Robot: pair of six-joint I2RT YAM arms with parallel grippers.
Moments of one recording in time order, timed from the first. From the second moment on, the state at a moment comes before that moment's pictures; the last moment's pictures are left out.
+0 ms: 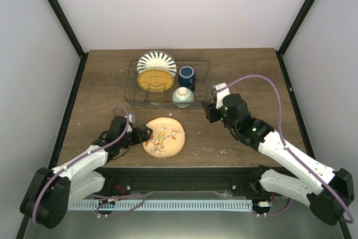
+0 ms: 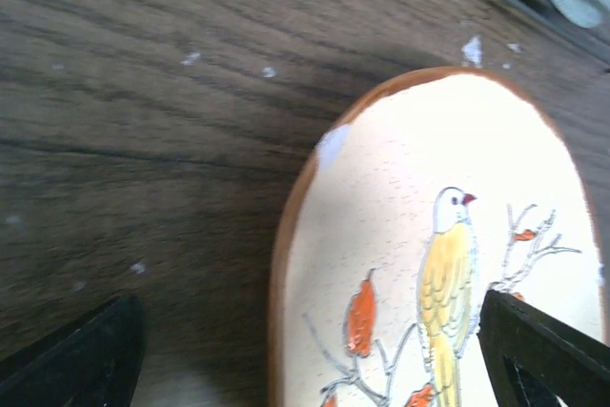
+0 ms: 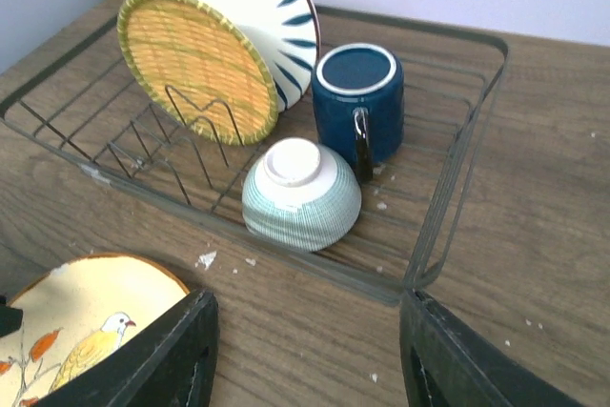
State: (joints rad) left arm -0.43 0.99 0.28 -0.13 0.17 -0.69; right arm 0.71 0.96 0.77 -0.24 0.19 0.20
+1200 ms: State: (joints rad) left arm -0.40 1.33 0.11 0.51 0.51 -0.85; right arm 0.71 0.98 0.69 -0.44 0.13 0.34
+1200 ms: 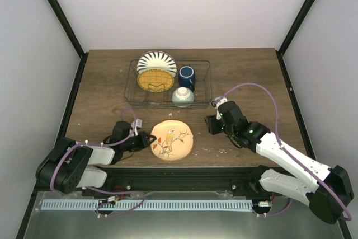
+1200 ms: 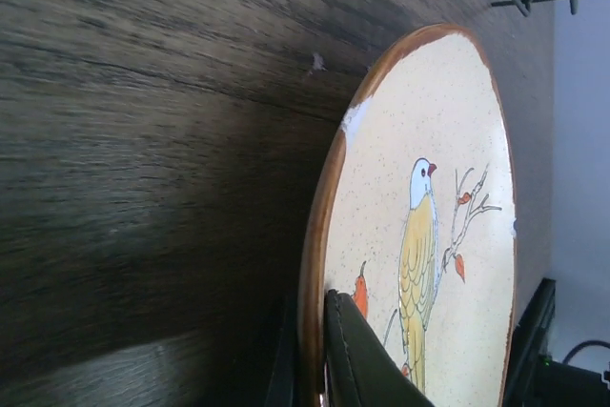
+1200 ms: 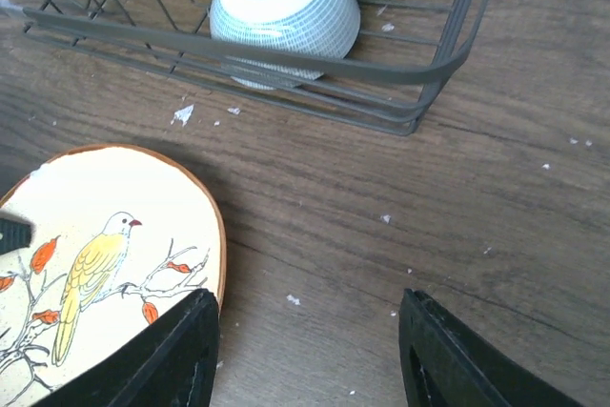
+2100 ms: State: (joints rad) left arm -0.41 0.96 0.16 0.17 0.55 -0.78; right arm 0.71 1.10 0.51 -0.20 -0.29 0.61
